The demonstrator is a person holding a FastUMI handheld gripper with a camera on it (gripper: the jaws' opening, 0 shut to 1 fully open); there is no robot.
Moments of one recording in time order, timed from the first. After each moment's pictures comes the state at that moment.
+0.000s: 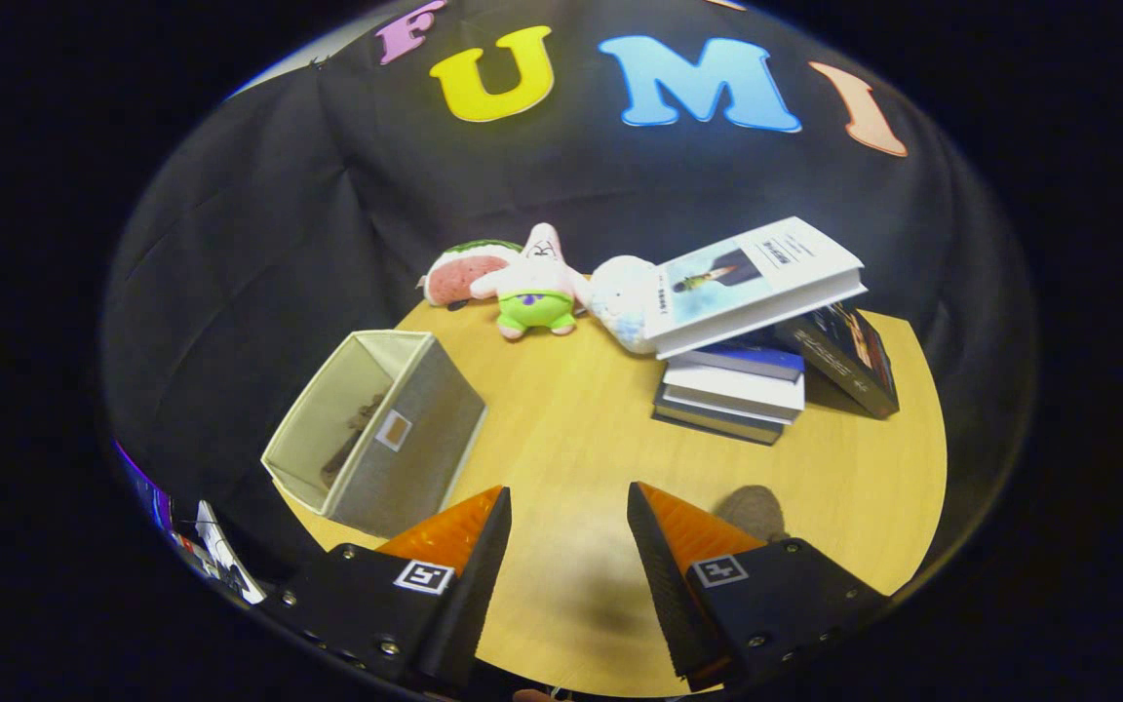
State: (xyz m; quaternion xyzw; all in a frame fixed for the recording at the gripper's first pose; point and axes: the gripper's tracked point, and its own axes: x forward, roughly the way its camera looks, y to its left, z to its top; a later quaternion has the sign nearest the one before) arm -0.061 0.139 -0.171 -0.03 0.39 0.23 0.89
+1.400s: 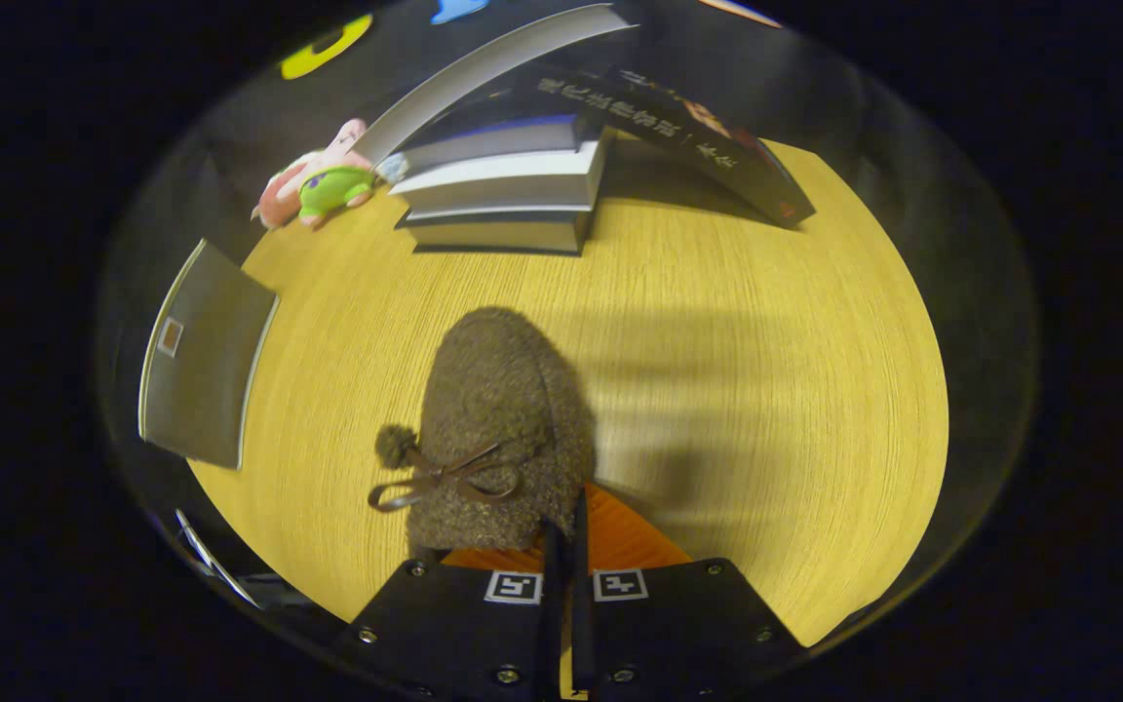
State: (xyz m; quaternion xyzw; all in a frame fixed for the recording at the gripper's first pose) arm -0.051 -0.025 -0.331 -0.02 0.54 0.12 0.83
